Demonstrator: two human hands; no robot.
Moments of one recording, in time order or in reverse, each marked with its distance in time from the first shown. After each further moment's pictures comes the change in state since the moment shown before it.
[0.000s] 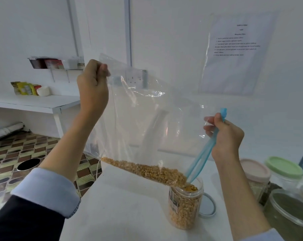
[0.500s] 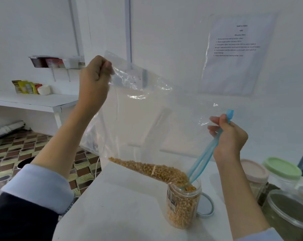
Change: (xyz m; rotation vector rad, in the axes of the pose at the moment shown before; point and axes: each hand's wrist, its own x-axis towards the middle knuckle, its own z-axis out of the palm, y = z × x) left_hand 0.007 0.013 -0.004 -0.014 -0.149 -0.023; right_hand 0.002 0.002 -0.003 -0.006 0.028 -0.041
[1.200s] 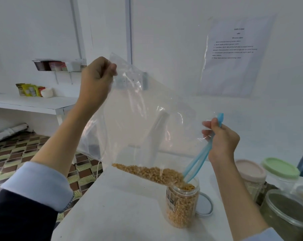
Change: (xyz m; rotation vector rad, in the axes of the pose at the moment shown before) left_hand 0.004 0.013 -0.005 -0.080 -0.070 -0.102; right_hand -0.001 0.001 -0.005 -0.026 0.002 0.060
